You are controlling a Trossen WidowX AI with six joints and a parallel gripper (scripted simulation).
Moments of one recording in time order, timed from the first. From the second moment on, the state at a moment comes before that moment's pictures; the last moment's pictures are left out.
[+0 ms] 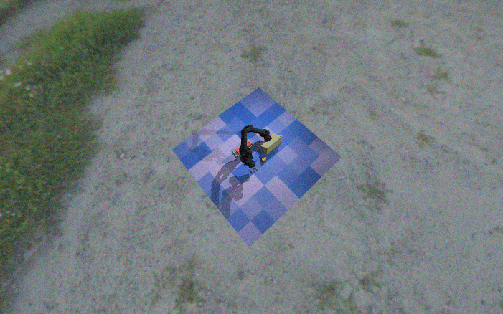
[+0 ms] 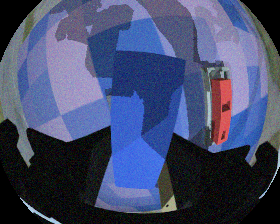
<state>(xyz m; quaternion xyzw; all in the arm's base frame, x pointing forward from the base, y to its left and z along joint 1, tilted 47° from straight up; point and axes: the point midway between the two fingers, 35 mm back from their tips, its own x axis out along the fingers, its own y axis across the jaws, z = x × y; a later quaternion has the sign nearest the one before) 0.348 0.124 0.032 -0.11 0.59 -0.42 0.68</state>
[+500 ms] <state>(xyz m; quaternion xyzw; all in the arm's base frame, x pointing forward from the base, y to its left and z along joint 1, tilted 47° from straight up) 0.344 0.086 0.064 -0.02 0.53 -0.49 0.69</state>
